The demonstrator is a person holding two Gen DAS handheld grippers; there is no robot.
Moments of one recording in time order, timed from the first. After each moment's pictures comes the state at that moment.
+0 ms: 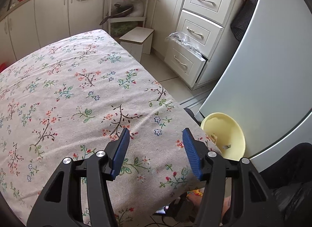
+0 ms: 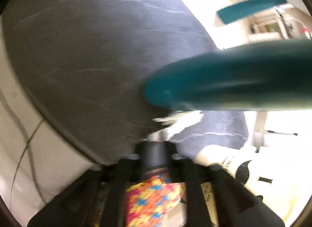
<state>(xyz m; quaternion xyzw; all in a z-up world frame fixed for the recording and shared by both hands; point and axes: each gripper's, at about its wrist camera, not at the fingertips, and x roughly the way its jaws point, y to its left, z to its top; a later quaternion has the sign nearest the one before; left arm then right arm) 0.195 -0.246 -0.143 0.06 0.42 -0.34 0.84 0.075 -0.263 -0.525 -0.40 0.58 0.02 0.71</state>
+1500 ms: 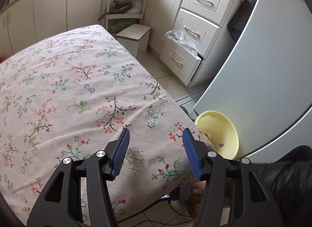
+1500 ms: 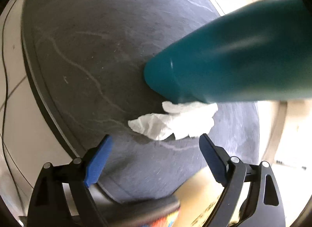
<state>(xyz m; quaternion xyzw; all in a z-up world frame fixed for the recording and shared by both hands) 0.189 -0.244 -0.146 0.04 0.44 -0.35 0.83 0.064 -0.268 -0.560 -0.44 0.56 0.20 0.68</state>
